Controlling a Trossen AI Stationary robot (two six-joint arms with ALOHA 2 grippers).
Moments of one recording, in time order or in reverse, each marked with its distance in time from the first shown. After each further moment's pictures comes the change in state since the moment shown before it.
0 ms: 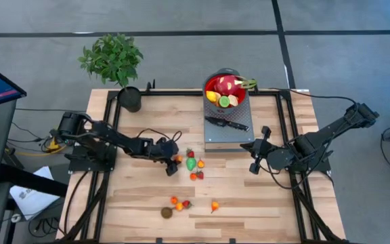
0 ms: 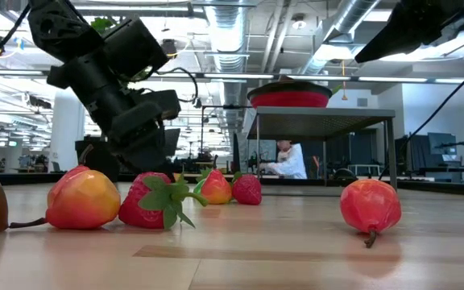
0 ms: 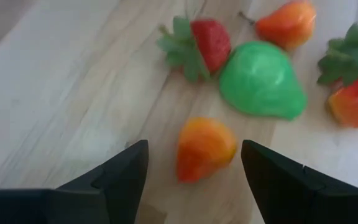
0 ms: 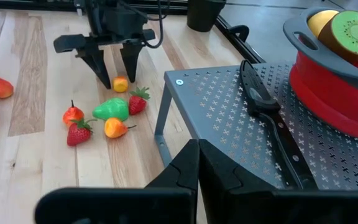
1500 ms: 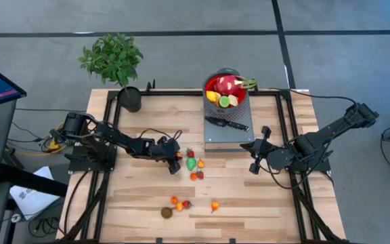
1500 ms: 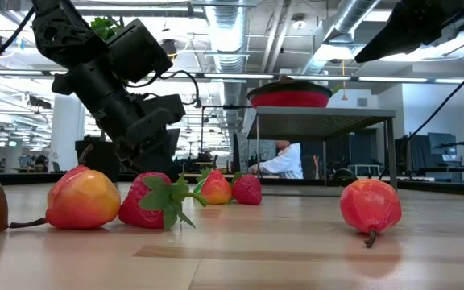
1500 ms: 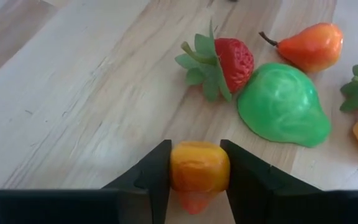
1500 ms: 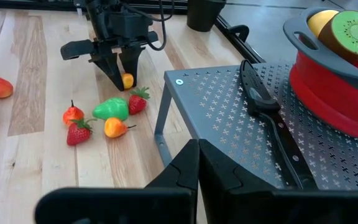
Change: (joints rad) left arm 0.001 0.053 0.001 0.068 -0.042 -0.050; right arm 0.000 0.000 0.000 -0.001 0.000 0.000
